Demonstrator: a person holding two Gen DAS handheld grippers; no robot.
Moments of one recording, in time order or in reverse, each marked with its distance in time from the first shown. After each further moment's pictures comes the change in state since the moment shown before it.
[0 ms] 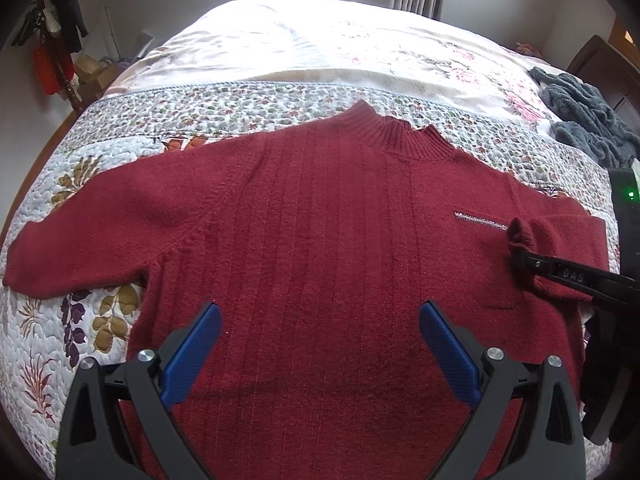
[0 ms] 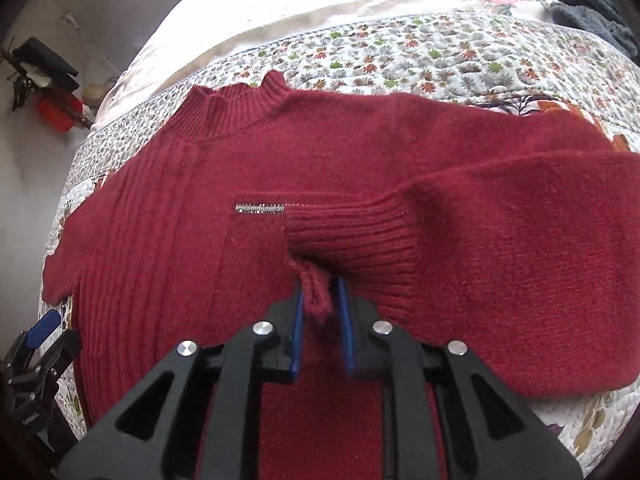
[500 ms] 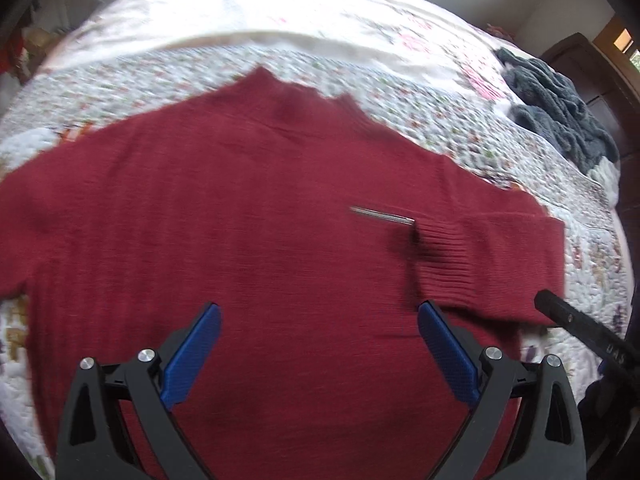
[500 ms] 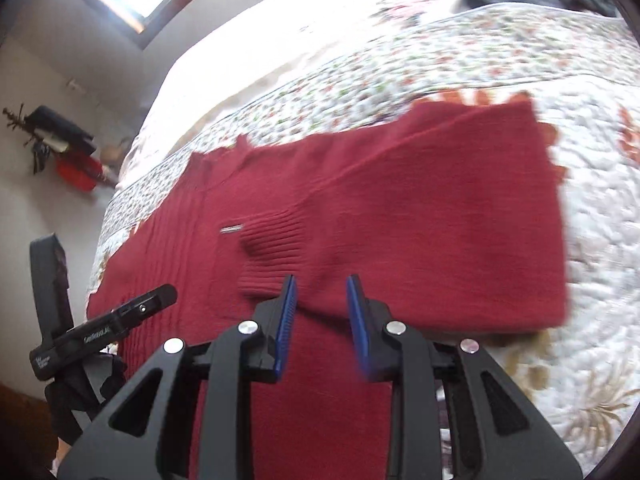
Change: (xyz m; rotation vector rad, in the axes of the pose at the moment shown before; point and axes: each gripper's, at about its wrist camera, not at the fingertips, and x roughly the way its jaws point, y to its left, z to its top) left arm 0.050 -0.085 0.029 -0.009 0.155 -0.219; right arm -0.096 -0.098 -0.043 0.173 -0.135 0.096
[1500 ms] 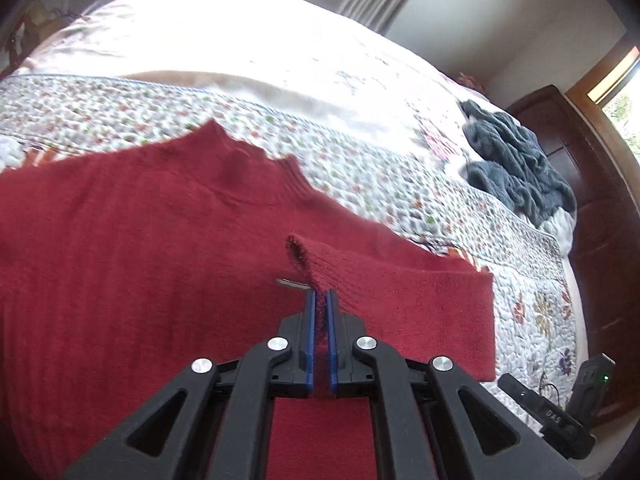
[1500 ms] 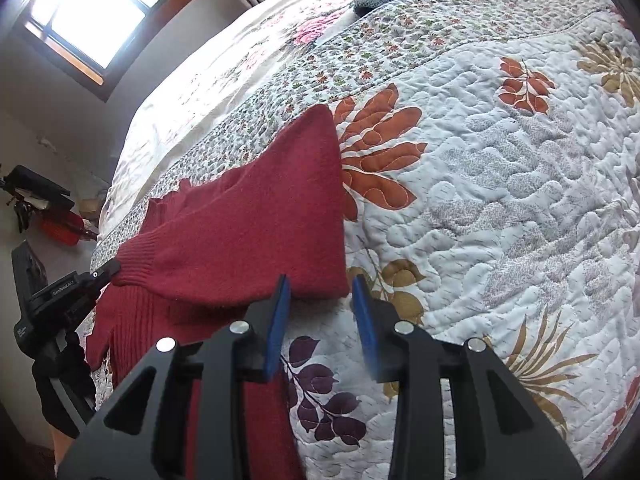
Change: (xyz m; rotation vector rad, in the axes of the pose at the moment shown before) left arm -0.024 -0.004 0.037 -0.080 -0.155 -0.161; right arm -0.044 -0.077 -0.012 0.157 -0.073 -0.046
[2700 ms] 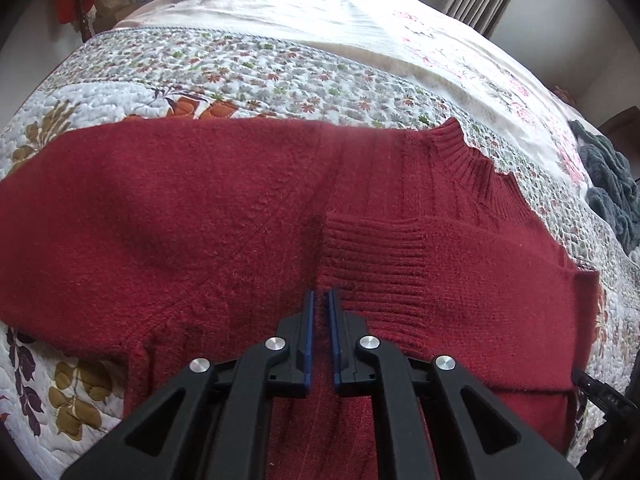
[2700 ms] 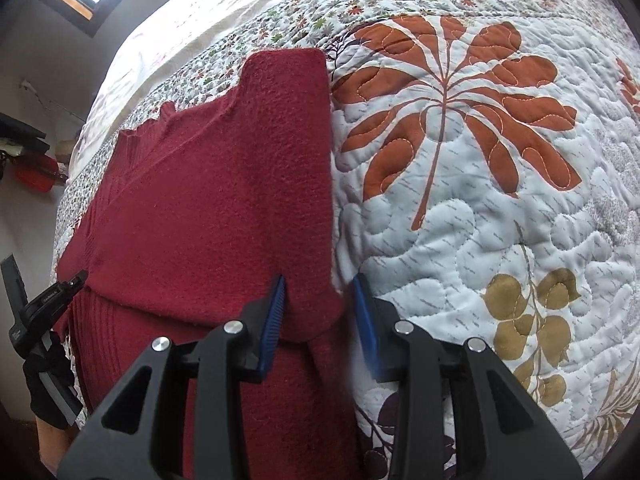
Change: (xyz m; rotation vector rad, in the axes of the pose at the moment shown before) left arm -0.003 0.174 -0.004 -0.094 0.024 0.299; right arm 0.103 0.064 -0.005 -0.113 0.189 -0.109
